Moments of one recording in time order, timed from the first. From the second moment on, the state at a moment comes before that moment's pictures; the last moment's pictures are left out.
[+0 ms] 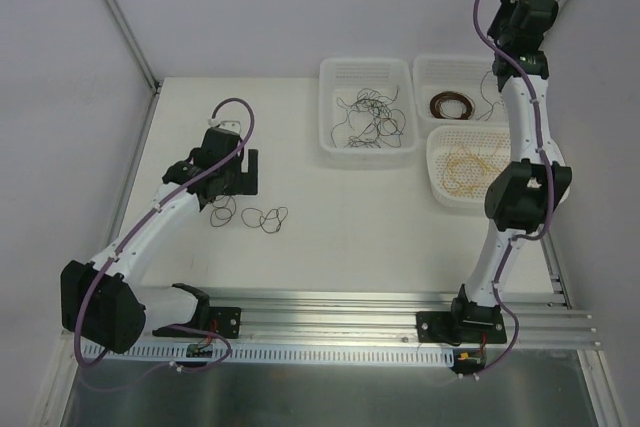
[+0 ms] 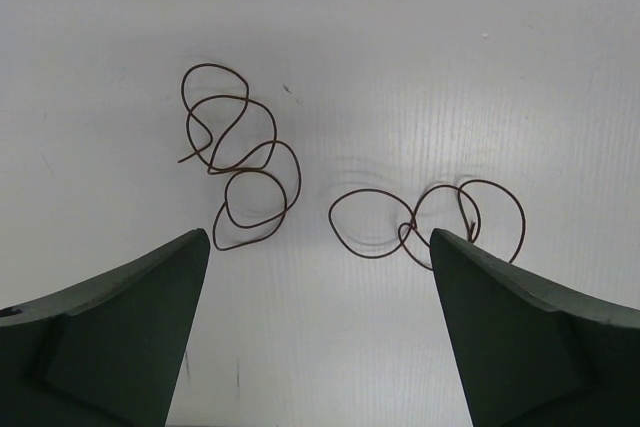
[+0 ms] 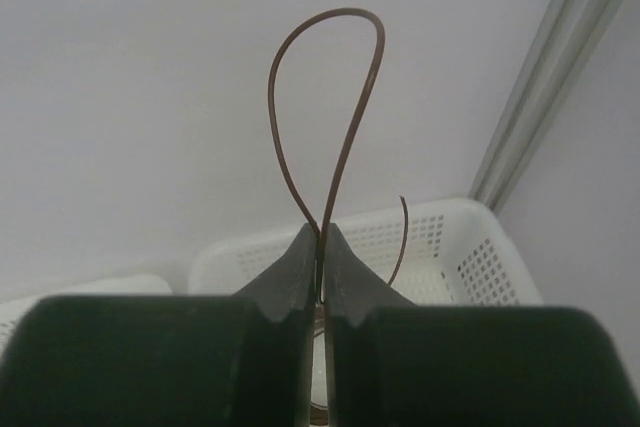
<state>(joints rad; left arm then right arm) -0.36 1.20 0.98 -0.67 -0.25 -0.26 -0.07 1.99 2.18 -0.18 0.13 0.05</state>
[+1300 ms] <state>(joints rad) -0.15 1.12 0.97 -0.65 -0.20 -0.33 0.68 1.51 1.16 -0.20 -0.10 0.52</state>
